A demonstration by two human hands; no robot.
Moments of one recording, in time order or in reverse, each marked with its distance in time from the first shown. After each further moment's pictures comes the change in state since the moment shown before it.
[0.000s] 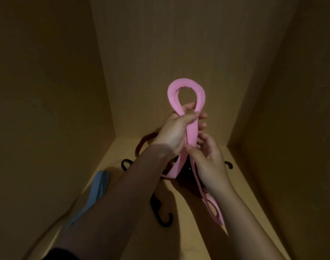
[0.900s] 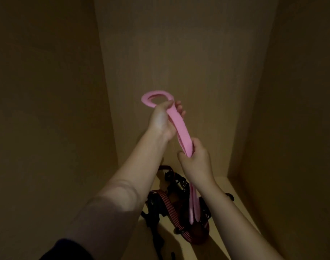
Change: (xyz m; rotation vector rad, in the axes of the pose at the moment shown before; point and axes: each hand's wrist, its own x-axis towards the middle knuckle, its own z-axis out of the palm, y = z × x) left_hand 0.060 0.069 0.020 -0.349 0.128 0.086; right_hand 0.045 -0.042 0.010 -0.284 0.046 -0.218
